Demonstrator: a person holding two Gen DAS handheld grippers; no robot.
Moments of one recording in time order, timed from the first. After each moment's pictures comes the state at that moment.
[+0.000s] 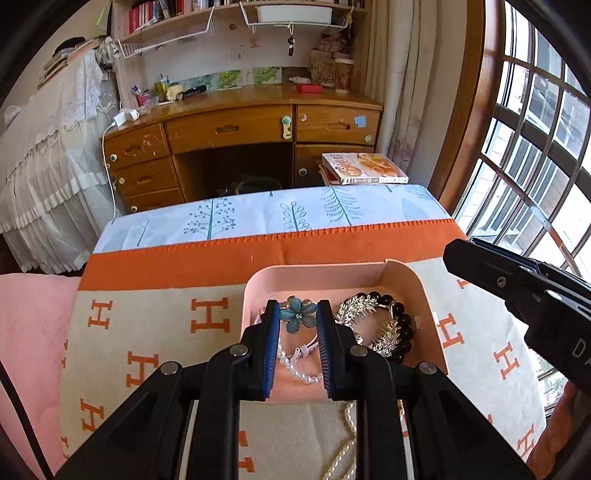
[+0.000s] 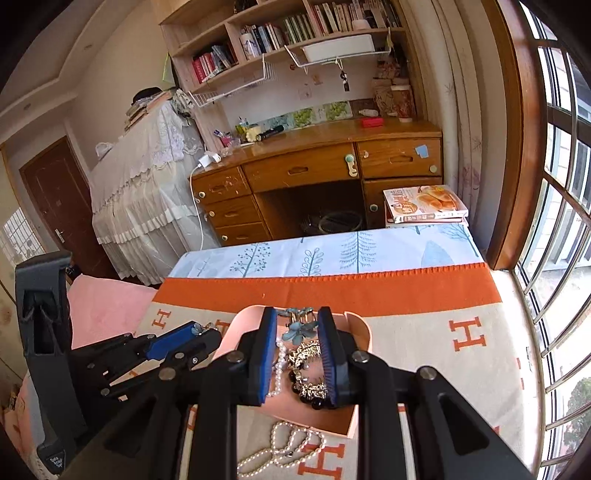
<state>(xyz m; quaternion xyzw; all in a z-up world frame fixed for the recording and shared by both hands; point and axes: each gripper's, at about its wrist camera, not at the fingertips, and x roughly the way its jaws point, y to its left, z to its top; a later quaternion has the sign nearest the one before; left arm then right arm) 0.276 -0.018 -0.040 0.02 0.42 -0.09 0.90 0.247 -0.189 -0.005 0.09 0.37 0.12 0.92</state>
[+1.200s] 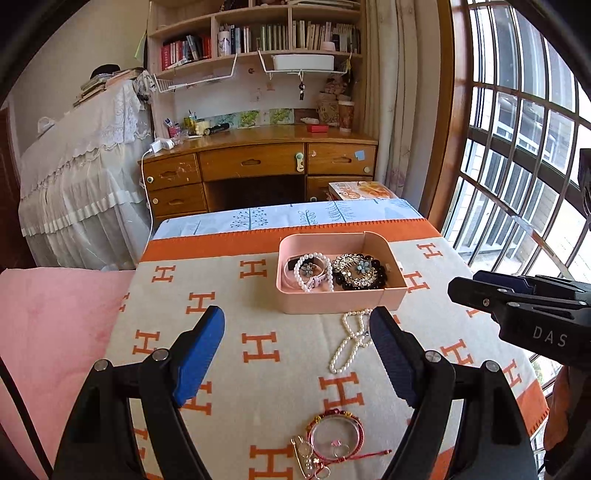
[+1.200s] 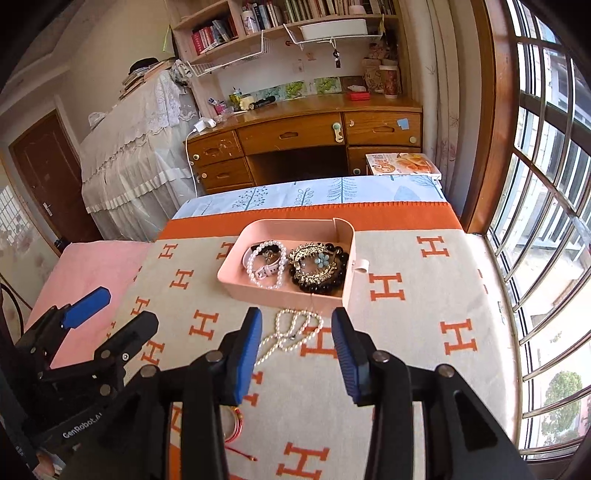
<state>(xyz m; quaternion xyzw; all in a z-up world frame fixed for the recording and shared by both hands) 0.082 0.022 0.013 0.02 0.33 -0.07 0.94 0.104 -0.180 0.012 0.04 0.40 0.10 0.91</state>
